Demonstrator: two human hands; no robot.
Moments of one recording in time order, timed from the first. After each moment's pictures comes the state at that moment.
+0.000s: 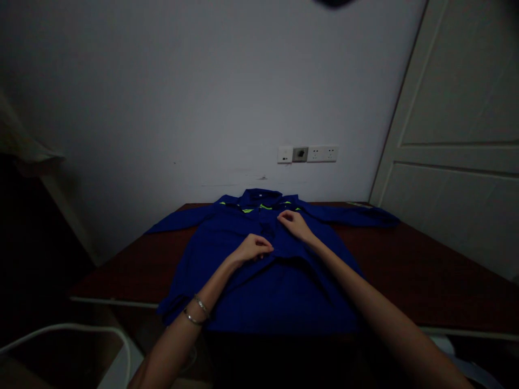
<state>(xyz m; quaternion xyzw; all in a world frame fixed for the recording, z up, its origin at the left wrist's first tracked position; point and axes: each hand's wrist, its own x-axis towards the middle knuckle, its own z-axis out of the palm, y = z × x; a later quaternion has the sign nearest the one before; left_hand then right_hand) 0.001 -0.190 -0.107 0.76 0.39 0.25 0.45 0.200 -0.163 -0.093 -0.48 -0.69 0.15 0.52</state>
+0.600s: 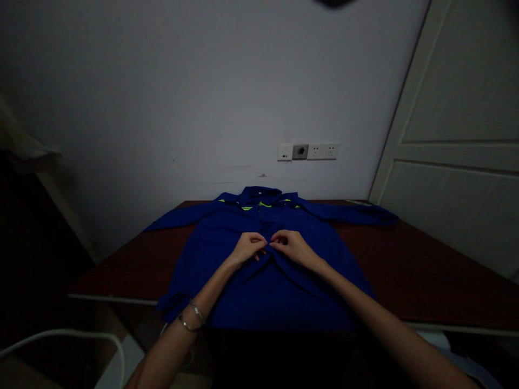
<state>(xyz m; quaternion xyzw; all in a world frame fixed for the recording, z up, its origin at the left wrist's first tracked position) -0.001 -0.199 -0.112 0.68 0.37 0.37 0.51 0.171 -0.240 -0.101 -0.48 -0.76 0.18 0.40</state>
